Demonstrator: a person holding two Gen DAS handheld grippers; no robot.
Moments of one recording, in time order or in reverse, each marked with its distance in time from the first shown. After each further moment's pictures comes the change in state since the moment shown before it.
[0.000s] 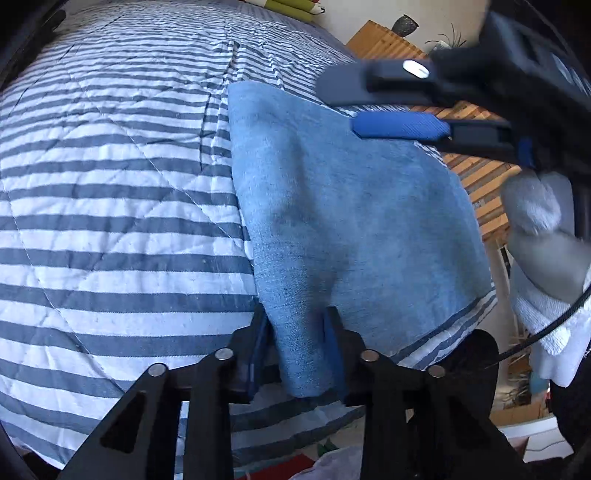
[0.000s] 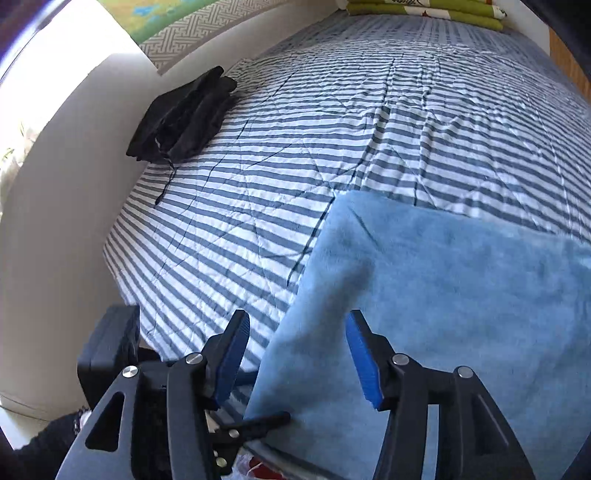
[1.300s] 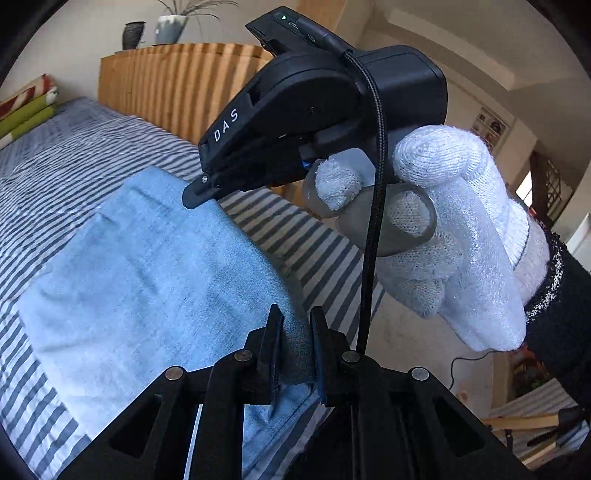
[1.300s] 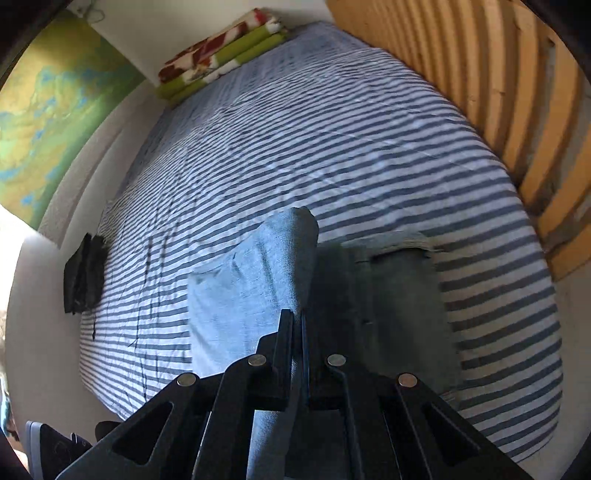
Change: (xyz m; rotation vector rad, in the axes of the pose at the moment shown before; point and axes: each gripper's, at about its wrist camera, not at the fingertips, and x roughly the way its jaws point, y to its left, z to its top) left arm 0.118 -0.422 0.023 0.757 0.062 -0.263; right arm -0.231 -0.334 -0.137 0.576 -0.273 -0.138
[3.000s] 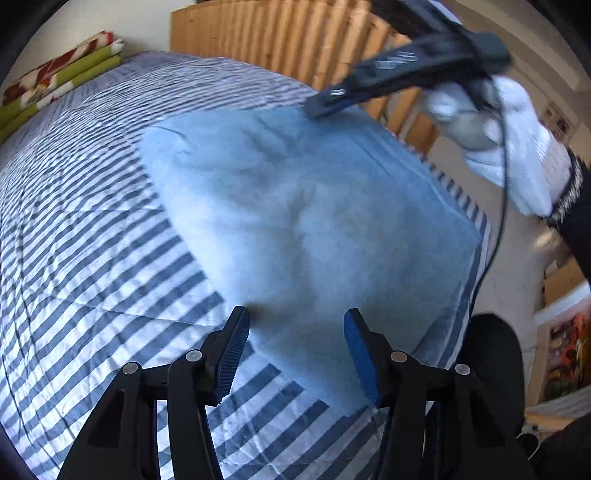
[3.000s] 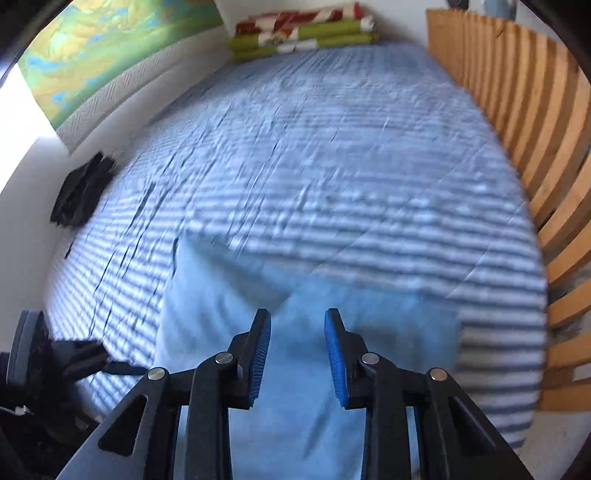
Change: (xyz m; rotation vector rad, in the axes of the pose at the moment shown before) left arm -0.028 0.007 -0.120 -0.100 0.163 0.255; right arm 0.085 0.035 0.028 -0.422 0.090 -0.043
